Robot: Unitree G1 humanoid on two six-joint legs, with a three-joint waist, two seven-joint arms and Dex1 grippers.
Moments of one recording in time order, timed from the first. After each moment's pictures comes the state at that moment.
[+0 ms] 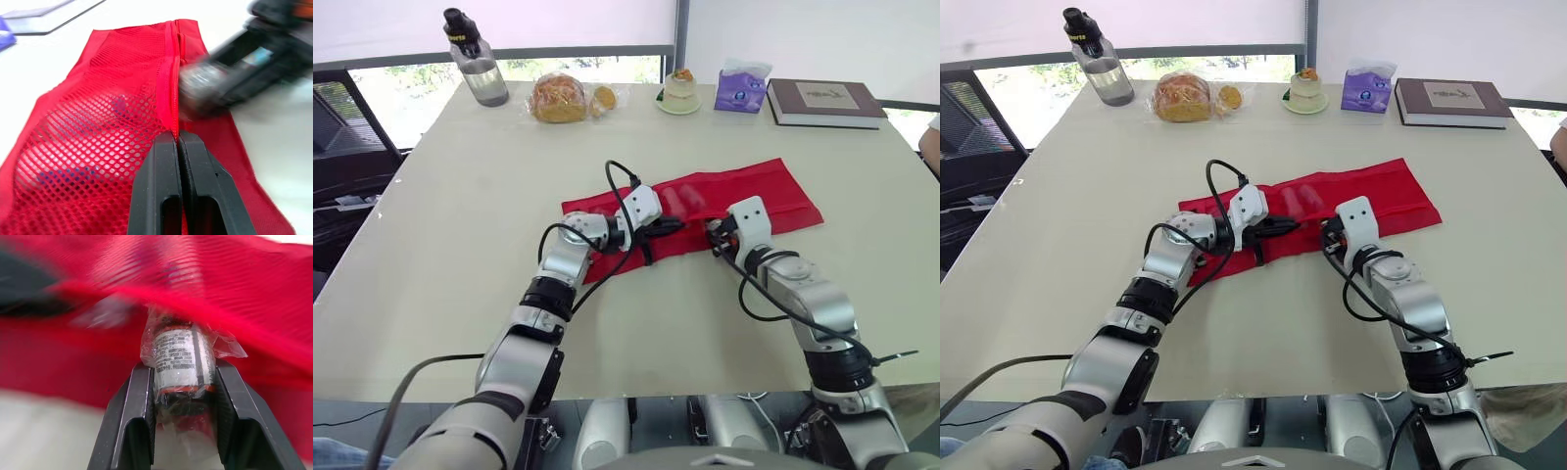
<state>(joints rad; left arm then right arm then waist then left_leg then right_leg) -0.72 0.30 -0.17 0.59 -0.06 -0.07 -1.08 -0.39 -0.21 0.09 -0.19 0.12 0.84 0.21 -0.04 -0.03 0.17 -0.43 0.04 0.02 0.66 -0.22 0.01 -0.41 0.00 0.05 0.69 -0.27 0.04</state>
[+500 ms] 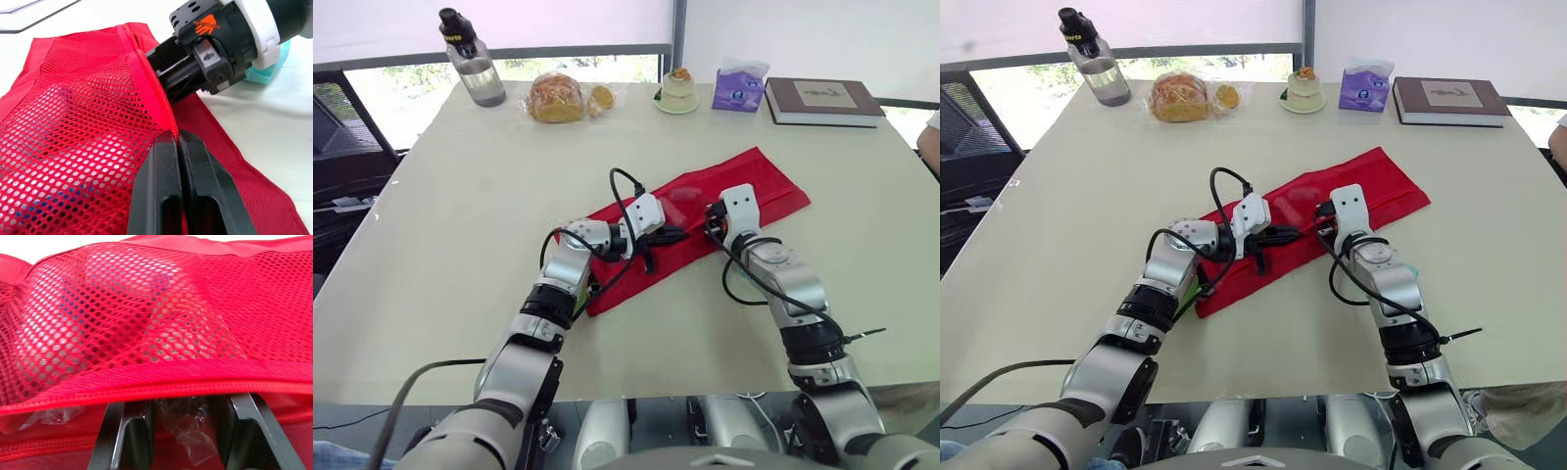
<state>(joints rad) -0.71 0.29 -0.19 0.54 -0.06 -0.05 -1.10 -0.51 -0.11 0.12 0.01 0.08 0.73 0.18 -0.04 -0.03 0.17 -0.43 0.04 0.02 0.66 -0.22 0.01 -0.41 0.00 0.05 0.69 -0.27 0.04</state>
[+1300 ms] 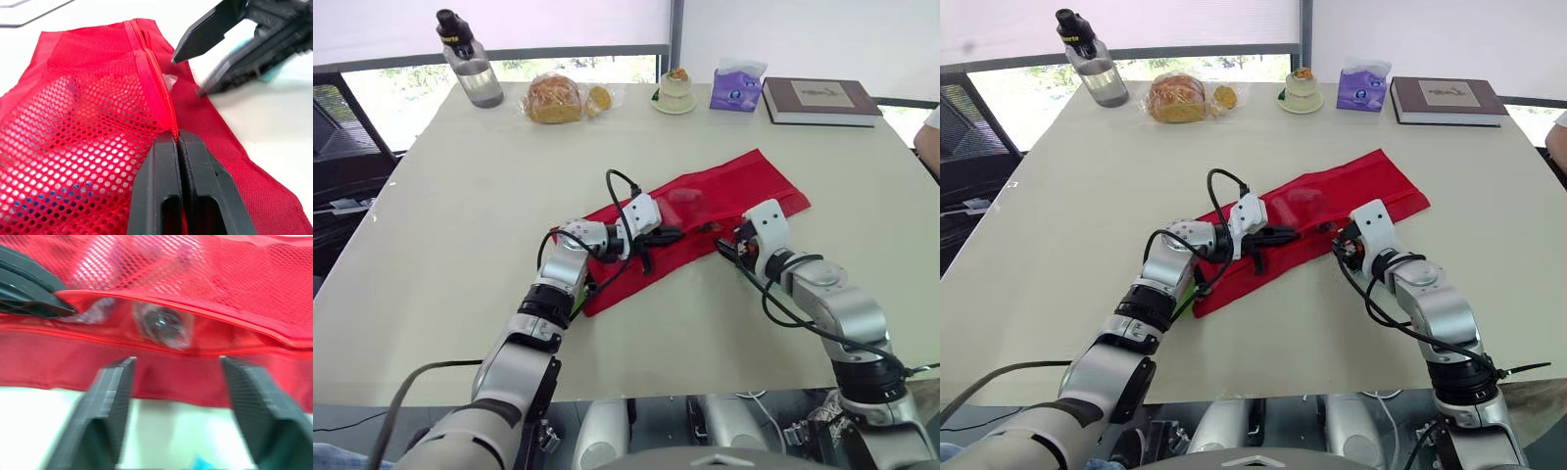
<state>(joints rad) -0.71 0.30 -0.19 0.57 -0.08 -0.05 -1.09 -0.35 -0.33 0.10 -0.29 0.16 0.84 0.36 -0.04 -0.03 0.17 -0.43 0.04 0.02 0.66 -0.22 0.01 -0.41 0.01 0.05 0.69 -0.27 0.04</state>
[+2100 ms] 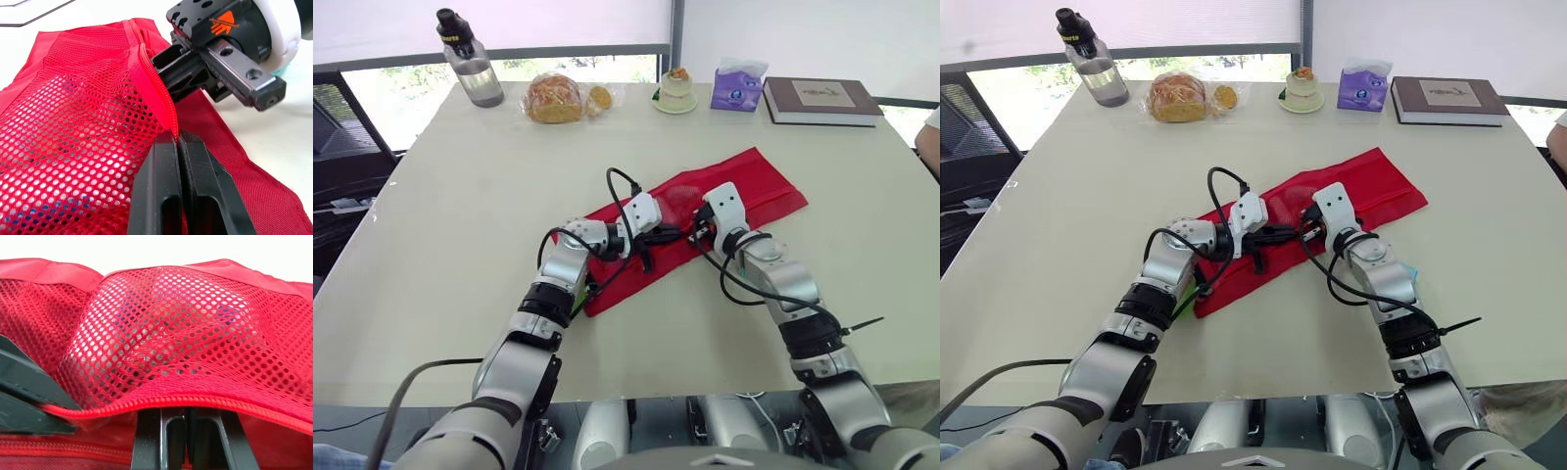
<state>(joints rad) -0.72 0.30 -0.19 0.57 -0.08 -0.05 -1.09 -0.54 -0.13 0.17 0.11 0.09 0.54 0.34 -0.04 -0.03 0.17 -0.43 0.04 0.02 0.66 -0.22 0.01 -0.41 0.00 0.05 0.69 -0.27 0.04</state>
